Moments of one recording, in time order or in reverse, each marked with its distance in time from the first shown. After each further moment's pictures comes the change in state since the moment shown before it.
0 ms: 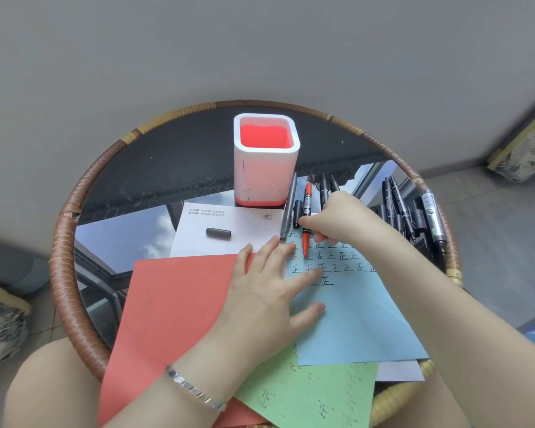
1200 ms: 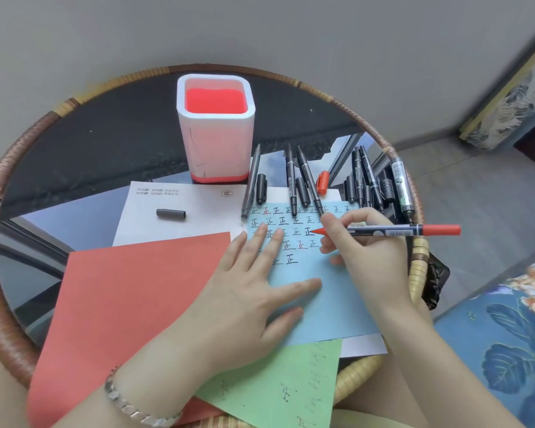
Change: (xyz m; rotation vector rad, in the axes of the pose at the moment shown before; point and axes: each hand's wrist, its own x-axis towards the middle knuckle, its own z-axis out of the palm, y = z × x) left_hand -0.006 0.010 0.004 0.093 -0.136 0.272; right_hand -0.053 0.081 0.036 1.000 0.472 -0.190
